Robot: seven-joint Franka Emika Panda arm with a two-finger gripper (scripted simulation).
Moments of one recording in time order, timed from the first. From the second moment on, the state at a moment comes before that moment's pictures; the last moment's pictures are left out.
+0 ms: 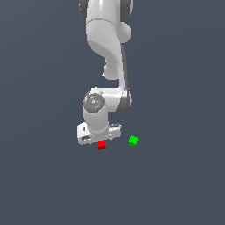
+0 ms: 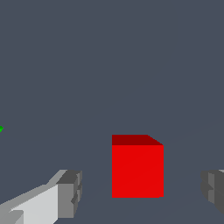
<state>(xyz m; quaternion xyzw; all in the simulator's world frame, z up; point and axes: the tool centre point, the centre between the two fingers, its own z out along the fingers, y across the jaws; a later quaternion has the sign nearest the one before) 0.054 -0.059 0.059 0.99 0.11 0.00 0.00</state>
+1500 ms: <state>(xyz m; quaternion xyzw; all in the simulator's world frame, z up) 0.053 -0.059 0.033 0.99 0.11 0.00 0.00</state>
